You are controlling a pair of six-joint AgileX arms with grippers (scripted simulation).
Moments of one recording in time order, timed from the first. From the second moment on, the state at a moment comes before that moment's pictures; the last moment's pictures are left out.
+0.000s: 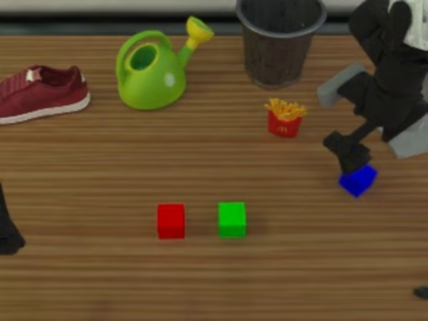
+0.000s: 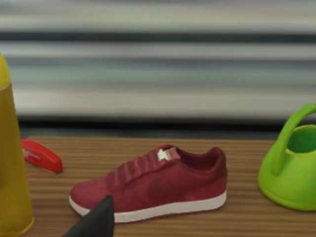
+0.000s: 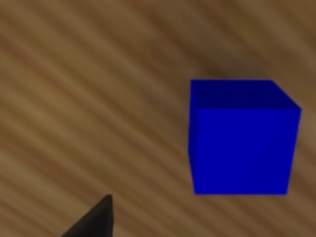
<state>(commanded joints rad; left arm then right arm) 0.02 0.00 0.00 0.00 0.00 0.00 0.27 2.15 1.66 -1.08 0.00 -0.43</state>
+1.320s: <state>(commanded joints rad) 0.02 0.00 0.00 0.00 0.00 0.00 0.27 2.26 1.51 -0.82 0.00 -0.43</state>
